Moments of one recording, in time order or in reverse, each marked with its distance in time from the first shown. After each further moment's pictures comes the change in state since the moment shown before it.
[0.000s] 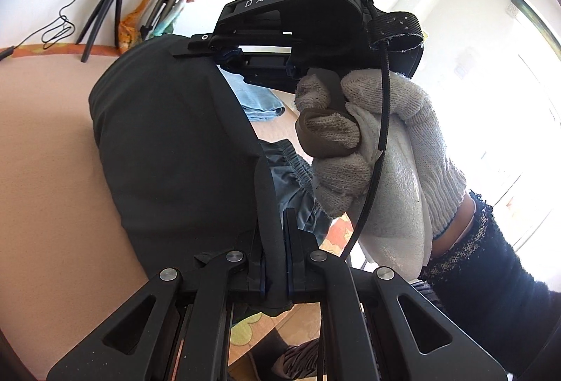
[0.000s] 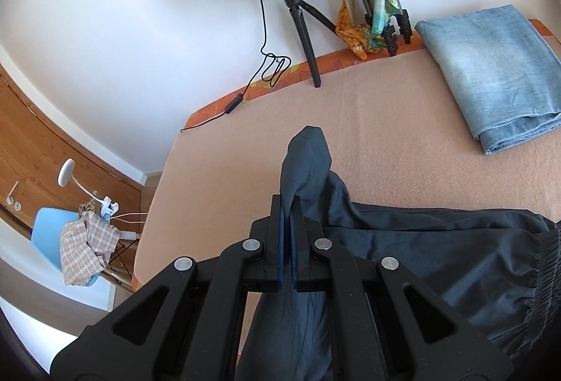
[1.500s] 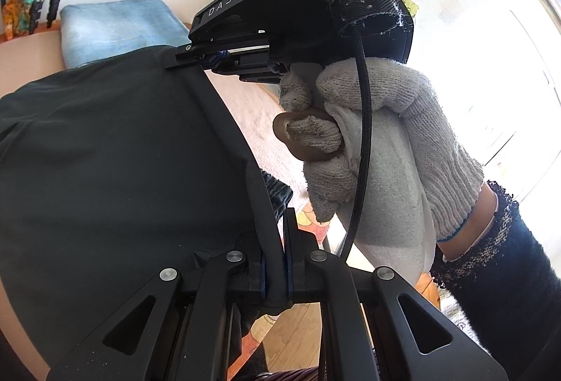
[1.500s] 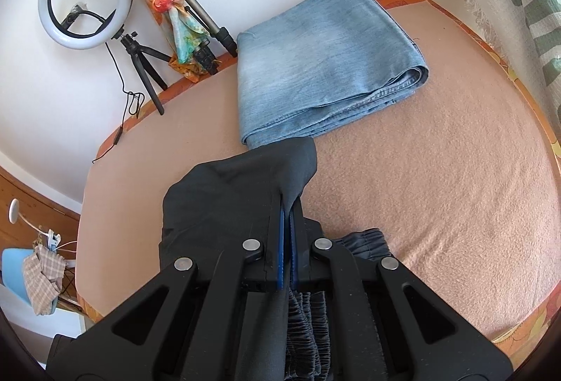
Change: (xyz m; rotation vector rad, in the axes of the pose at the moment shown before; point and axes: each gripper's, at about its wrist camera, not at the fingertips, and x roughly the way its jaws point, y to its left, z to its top) left arm 0.203 -0.040 0.052 0.089 0.201 -0.098; right arm -0.078 -0.207 0.002 0.146 -0.008 -0.269
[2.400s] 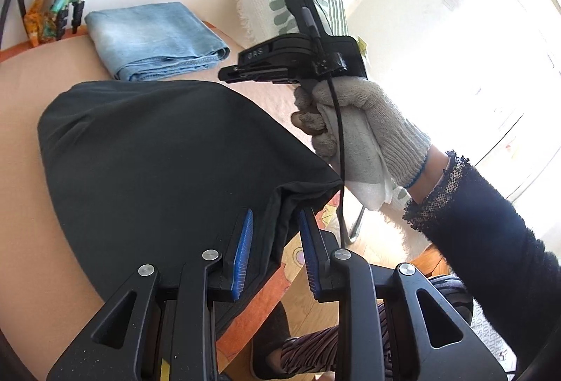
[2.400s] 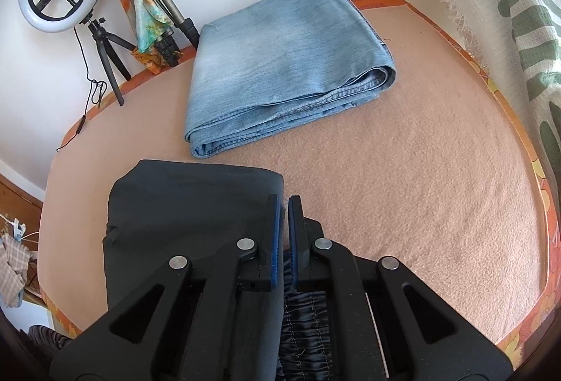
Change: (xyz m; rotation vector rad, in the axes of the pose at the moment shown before) left arm -0.086 -0.005 -0.019 0.038 0.042 0.070; right arm 0.005 -0.025 0.002 -0.054 -0.022 -0.129
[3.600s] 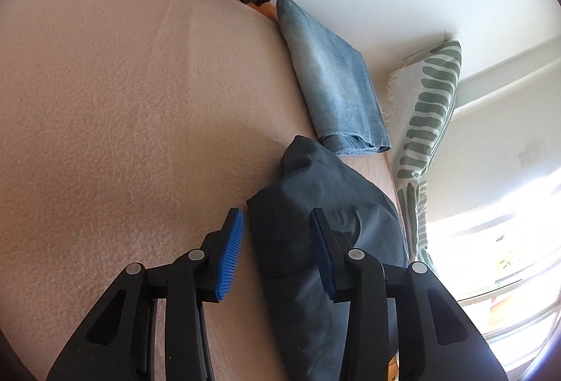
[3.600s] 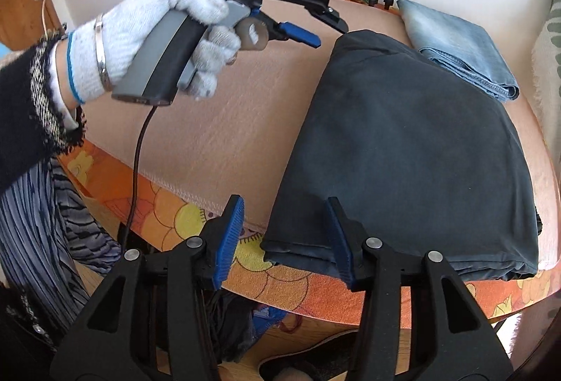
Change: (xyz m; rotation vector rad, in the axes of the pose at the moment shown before) left arm 0.000 0.239 0.043 -0.575 -0.083 0.068; right arm -0.034 0.221 -0.241 -0.586 0.029 0.014
